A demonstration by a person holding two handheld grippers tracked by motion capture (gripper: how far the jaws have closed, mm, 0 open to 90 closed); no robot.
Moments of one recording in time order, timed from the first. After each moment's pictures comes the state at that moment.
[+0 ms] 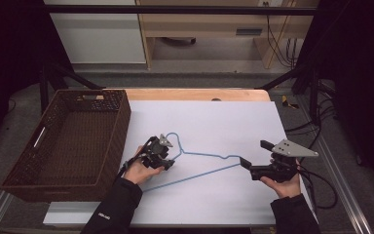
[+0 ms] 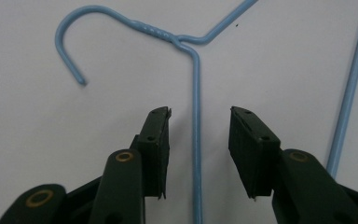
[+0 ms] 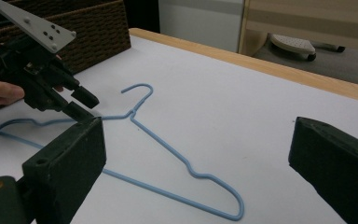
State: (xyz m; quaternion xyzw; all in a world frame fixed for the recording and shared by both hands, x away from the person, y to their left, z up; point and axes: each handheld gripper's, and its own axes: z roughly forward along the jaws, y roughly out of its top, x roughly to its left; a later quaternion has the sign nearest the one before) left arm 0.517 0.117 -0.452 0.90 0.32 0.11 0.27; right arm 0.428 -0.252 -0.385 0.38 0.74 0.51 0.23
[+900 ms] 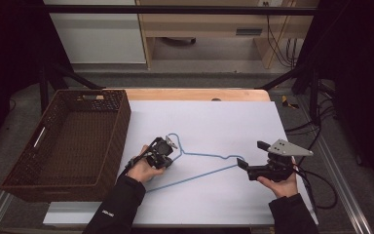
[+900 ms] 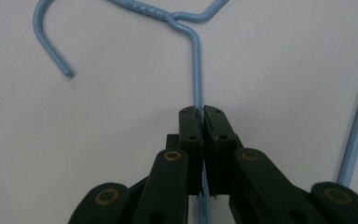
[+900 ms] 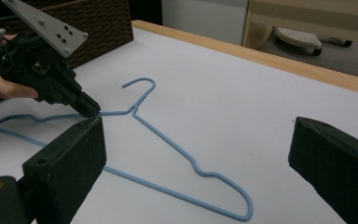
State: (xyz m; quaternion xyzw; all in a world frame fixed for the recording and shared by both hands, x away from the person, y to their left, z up) left arm 0.520 0.104 -0.453 0.92 0.31 0.10 0.21; right arm 0.432 -0.246 -0.390 0.37 0.75 0.51 0.23
